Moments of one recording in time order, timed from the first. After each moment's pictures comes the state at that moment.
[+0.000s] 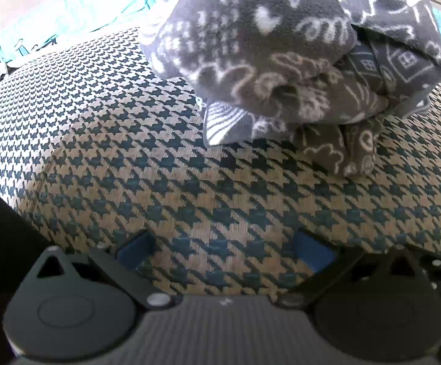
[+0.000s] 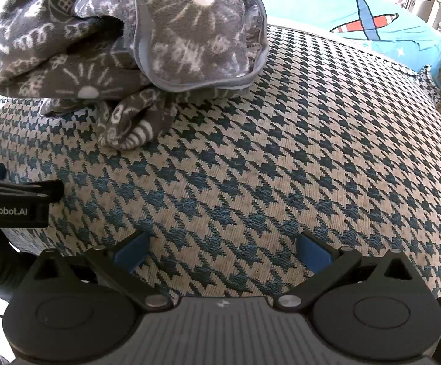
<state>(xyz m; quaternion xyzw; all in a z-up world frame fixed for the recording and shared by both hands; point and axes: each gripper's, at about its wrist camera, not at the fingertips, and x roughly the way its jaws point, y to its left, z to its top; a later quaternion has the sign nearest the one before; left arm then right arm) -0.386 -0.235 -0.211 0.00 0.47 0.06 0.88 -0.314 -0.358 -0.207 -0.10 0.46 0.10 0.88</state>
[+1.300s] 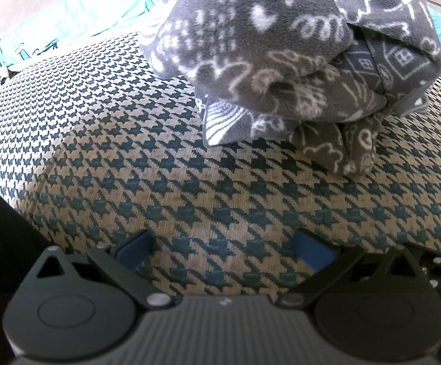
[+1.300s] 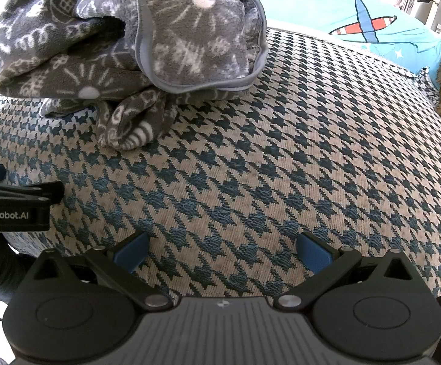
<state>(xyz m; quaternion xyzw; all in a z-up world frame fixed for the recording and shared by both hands) -0.401 -0.242 -0.213 0.00 0.47 0.06 0.88 -0.314 -0.359 -0.212 -0.11 0.45 0.10 0.88</state>
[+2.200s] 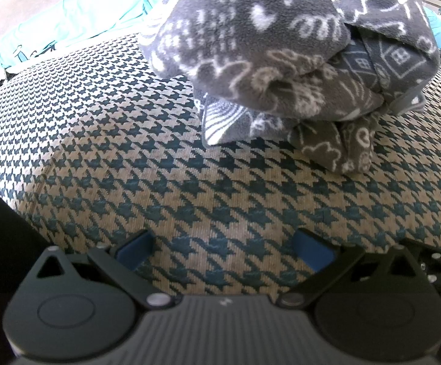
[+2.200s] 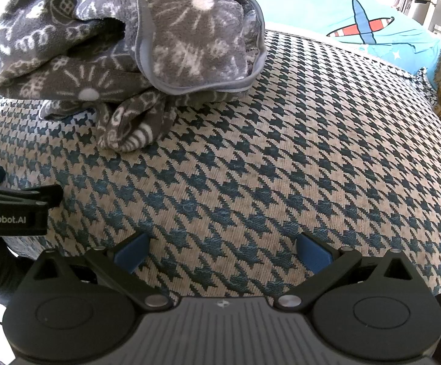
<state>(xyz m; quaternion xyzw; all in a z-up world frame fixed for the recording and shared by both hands) -0.402 -0.255 -0.218 0.00 0.46 0.06 0.88 -0.324 -0.357 -0.223 -0.10 0.44 0.09 0.89</state>
